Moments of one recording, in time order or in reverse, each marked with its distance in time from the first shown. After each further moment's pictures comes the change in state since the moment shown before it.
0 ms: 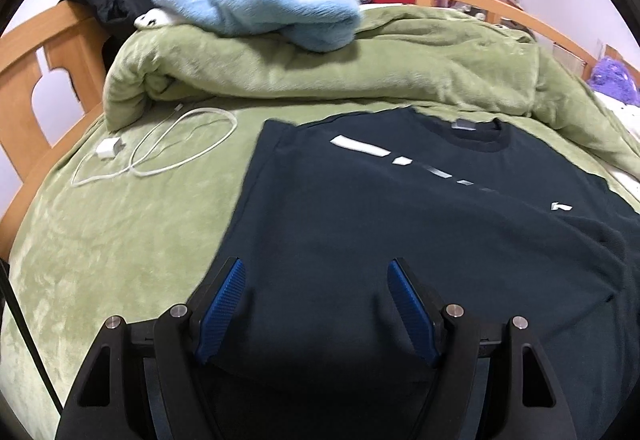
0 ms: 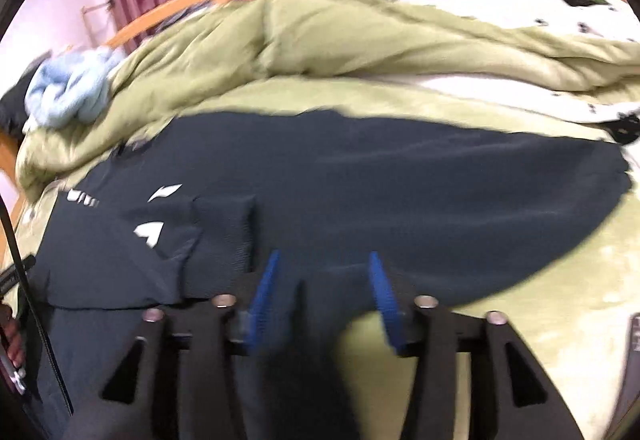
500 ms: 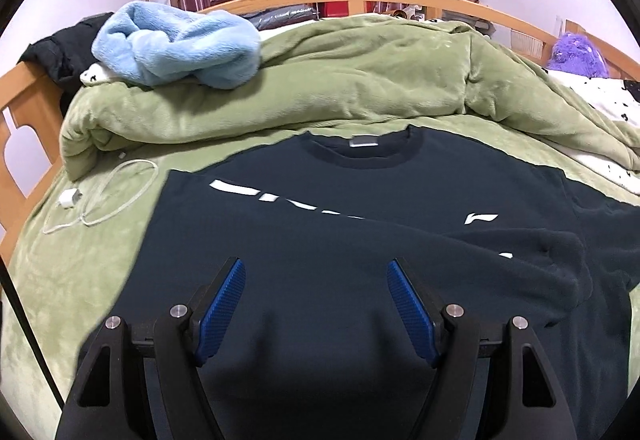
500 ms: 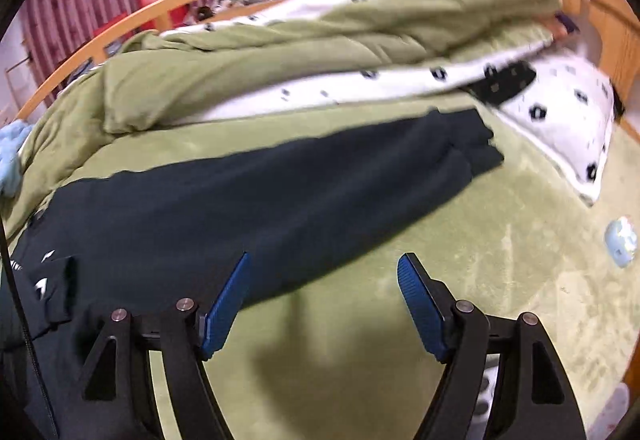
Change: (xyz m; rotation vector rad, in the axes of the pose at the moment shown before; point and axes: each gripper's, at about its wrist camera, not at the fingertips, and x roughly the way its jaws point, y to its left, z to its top) left arm -0.010 -0.117 0.018 0.088 -0.041 -0.048; right arm -0.016 -0.217 0.011 0.198 -0.006 -0.201
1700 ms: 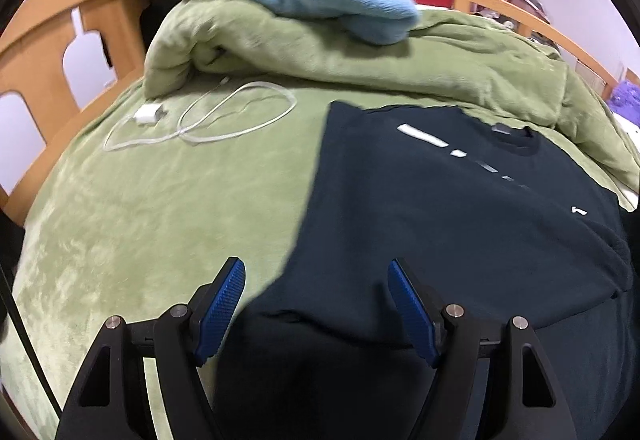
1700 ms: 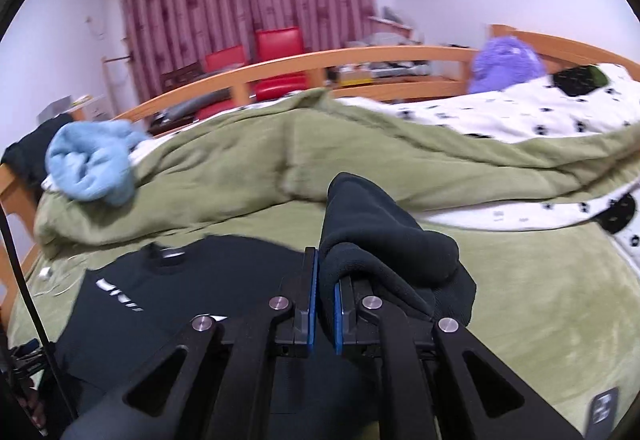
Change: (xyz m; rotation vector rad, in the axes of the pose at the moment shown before) left arm -0.007 0.192 -0.056 -0.198 0.101 0.088; right arm -0.098 0.267 0.029 -0.214 -0.234 0.292
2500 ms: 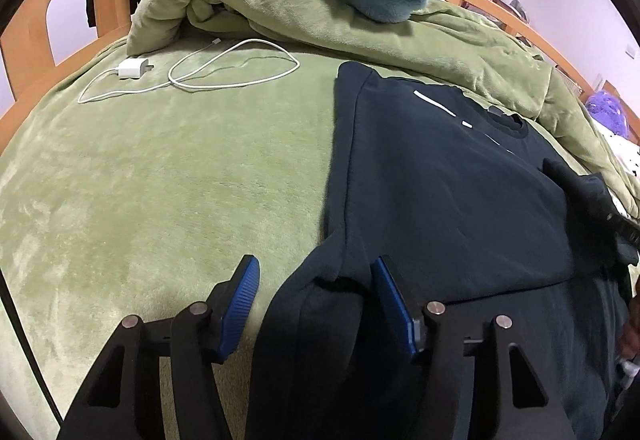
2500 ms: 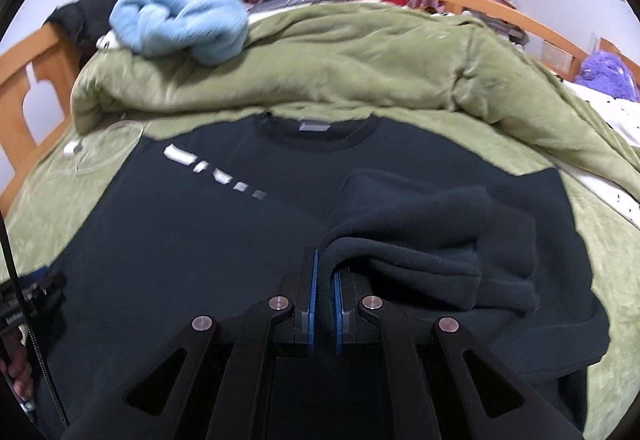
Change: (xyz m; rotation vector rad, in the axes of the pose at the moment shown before) left arm 0.025 0.046 -0.030 -0.026 0.035 -0.168; right arm 0.067 0.217 -0.128 -0.266 0.240 0.104
